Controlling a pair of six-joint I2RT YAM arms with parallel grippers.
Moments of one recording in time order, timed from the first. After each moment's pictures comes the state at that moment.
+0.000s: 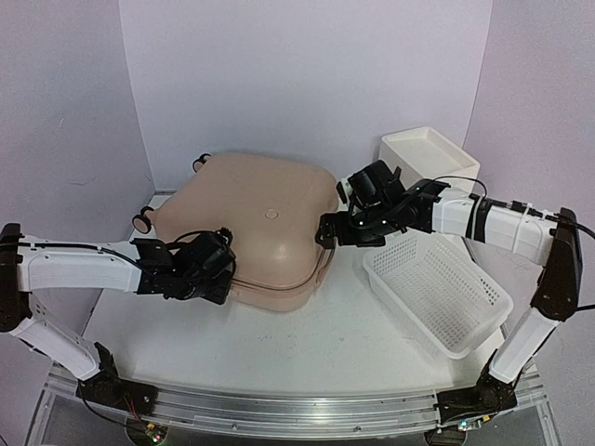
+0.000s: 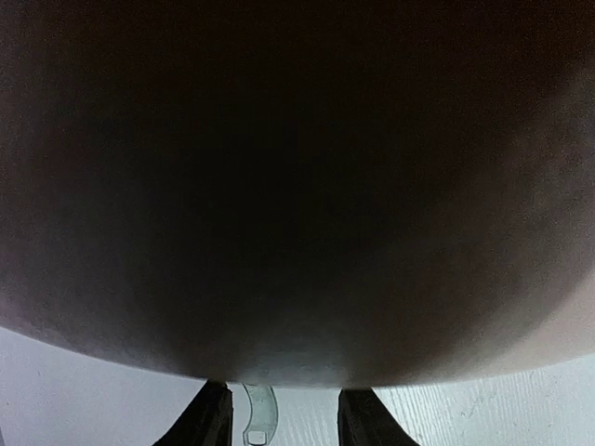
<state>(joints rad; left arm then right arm) -0.98 1.39 0.89 -0.50 -0.50 -0.49 0.80 1.66 1.38 -0.56 0.06 0.49</state>
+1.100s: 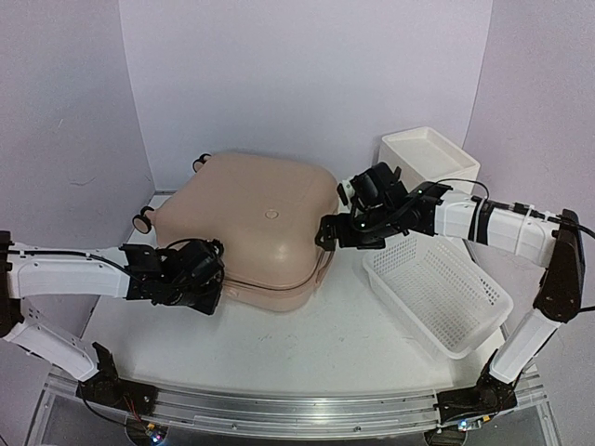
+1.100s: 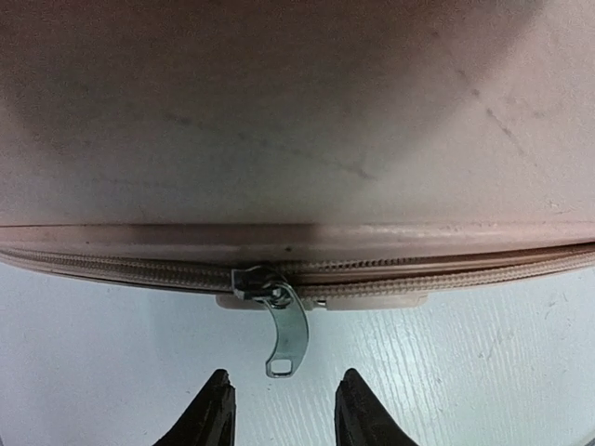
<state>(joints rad) -0.97 1.30 0.81 -0.56 -0.41 -0.52 0.80 1.64 1.35 -0.54 0.04 0.50</state>
